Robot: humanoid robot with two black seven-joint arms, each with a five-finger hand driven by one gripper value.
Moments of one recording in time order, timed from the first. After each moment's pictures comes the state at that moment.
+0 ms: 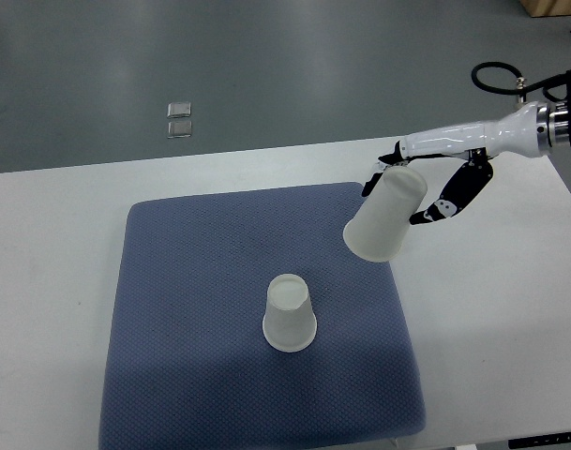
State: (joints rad) left arm 0.02 0.00 -0.20 -0.09 0.12 -0.17 0.07; right arm 1.32 -0.88 0.06 1.44 -1.17 0.49 0.42
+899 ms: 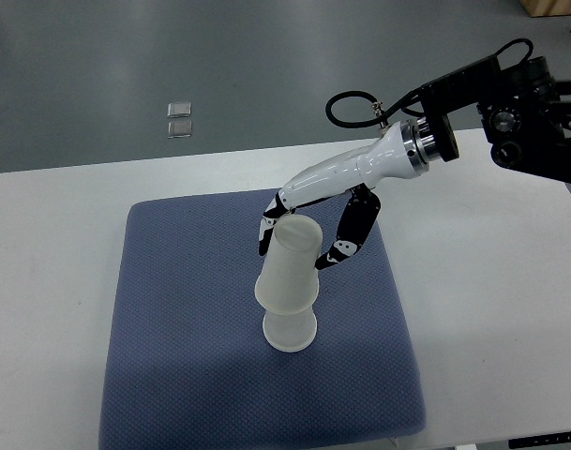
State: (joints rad) left arm 0.02 0.00 -0.20 -0.09 0.12 -0.17 0.07; right arm 1.46 -0.56 0.00 1.43 -1.20 0.52 0.37
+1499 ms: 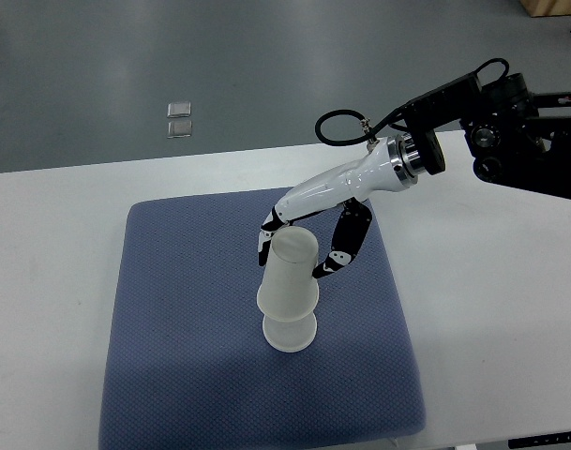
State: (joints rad) left arm 0.02 0.00 -0.20 -0.09 0.12 -0.17 0.07; right arm 1.45 -0.52 -0.03 1.42 -1.21 0.50 0.35
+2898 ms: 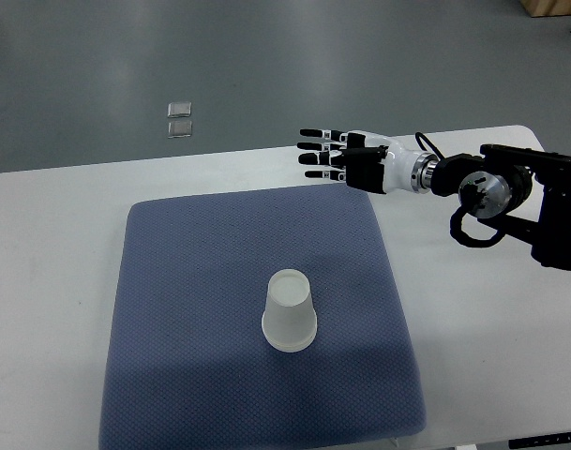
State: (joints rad) left arm 0.02 0.00 -0.20 -0.09 0.12 -0.17 0.07; right arm 1.10 -0.38 0.03 0.98 0.38 0.22 0.07
